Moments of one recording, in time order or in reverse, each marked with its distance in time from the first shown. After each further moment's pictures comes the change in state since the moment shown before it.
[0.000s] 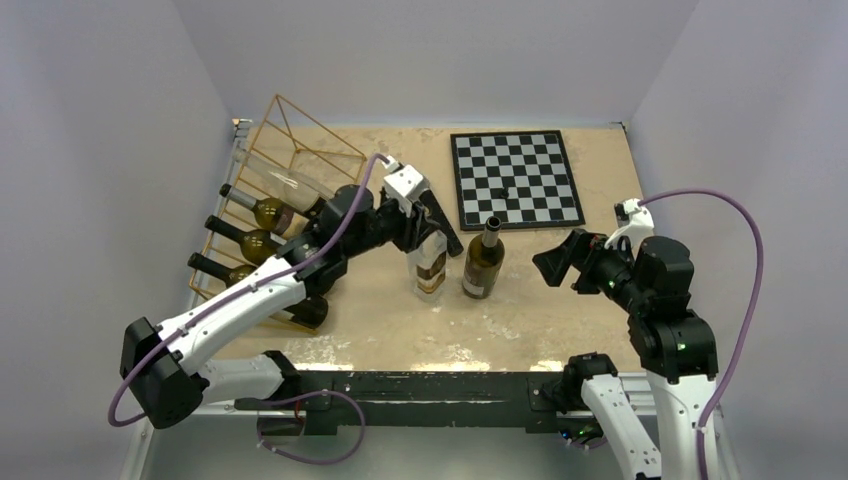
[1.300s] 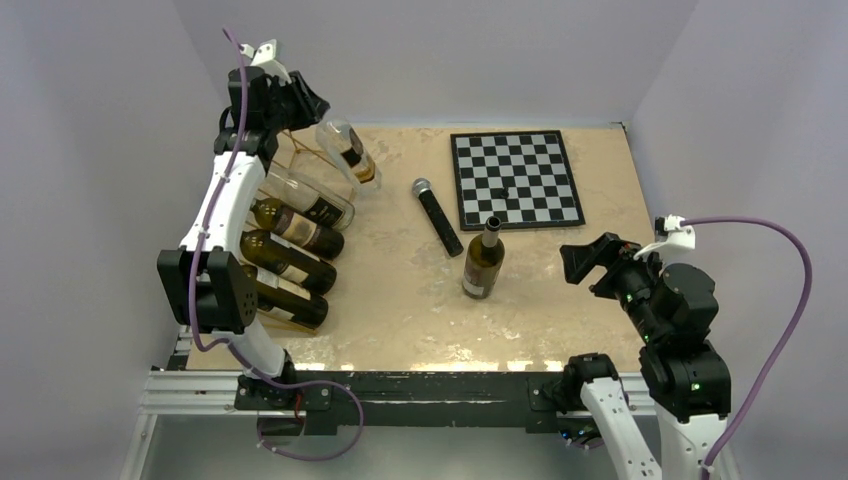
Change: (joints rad) left arm 0.781 0.497 0.662 -0.213 0.146 -0.289; right arm 0.000 -0.118 0.035 0.027 0.240 0.051
